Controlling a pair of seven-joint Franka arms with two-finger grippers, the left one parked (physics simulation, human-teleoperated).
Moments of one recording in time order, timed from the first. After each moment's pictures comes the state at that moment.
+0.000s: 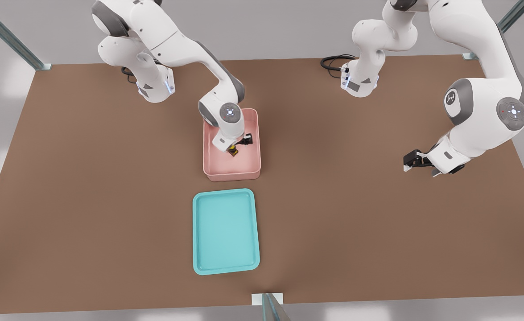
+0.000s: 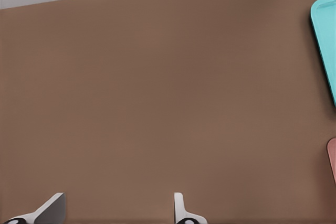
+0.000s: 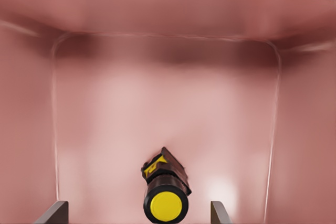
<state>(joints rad) 0.75 0.35 0.07 -2.09 0.05 2.34 0.72</state>
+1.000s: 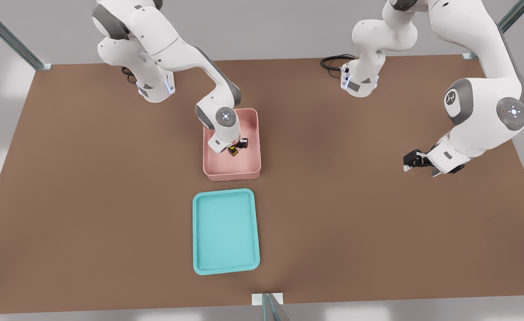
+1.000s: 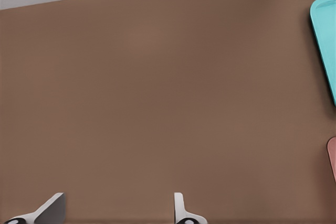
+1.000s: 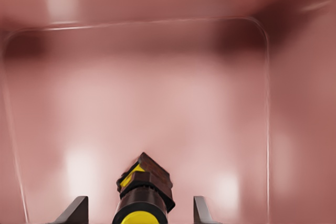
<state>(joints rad) 0.72 0.37 0.08 -2.14 0.05 2.41 0.80</state>
